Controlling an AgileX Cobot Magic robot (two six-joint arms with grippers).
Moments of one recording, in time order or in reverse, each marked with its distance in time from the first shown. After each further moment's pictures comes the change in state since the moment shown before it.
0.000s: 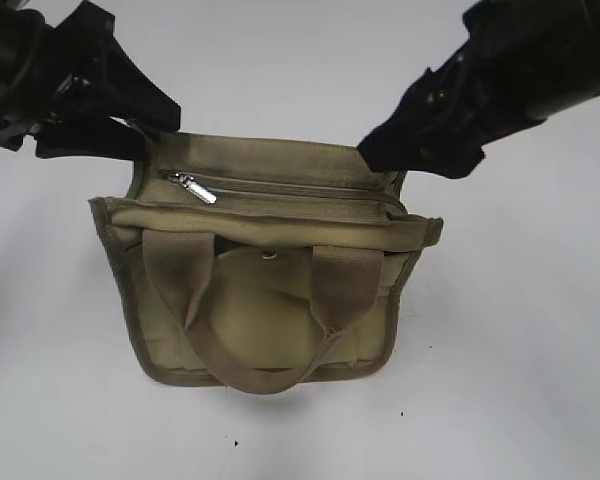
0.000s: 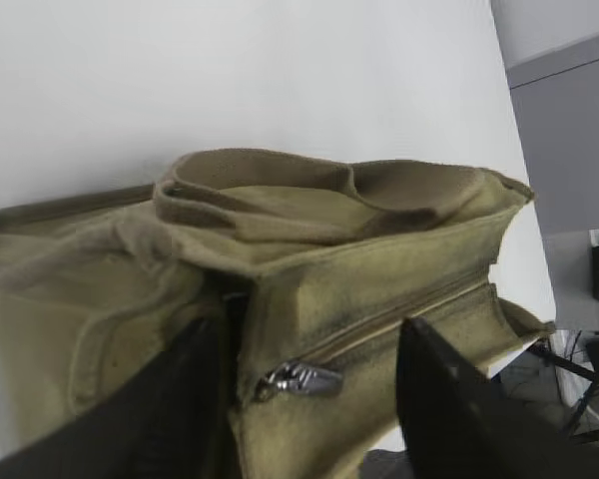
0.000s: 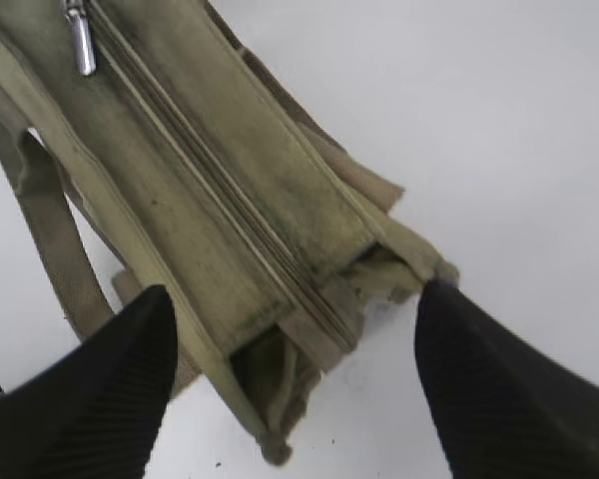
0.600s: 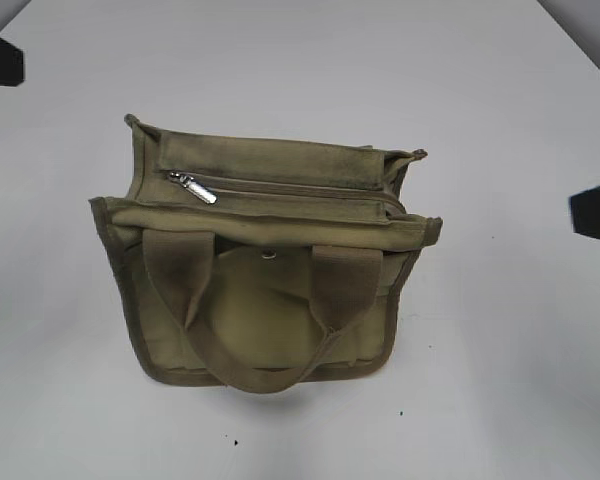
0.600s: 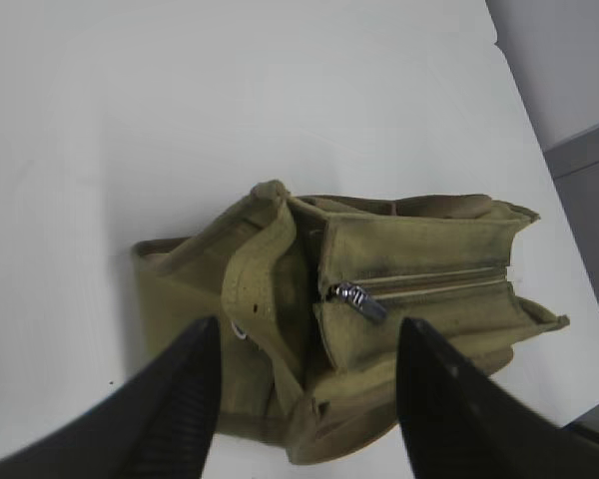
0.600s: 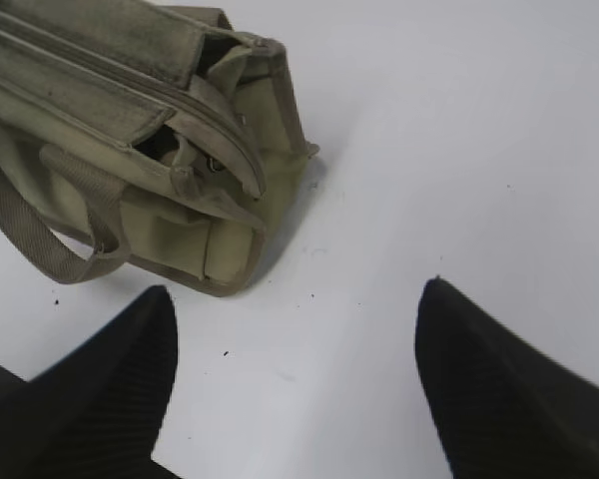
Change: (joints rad) left arm 0.210 -0.374 0.109 0.127 0.064 -0.007; right arm -0.258 -0.567 0.376 0.002 0.055 0.253
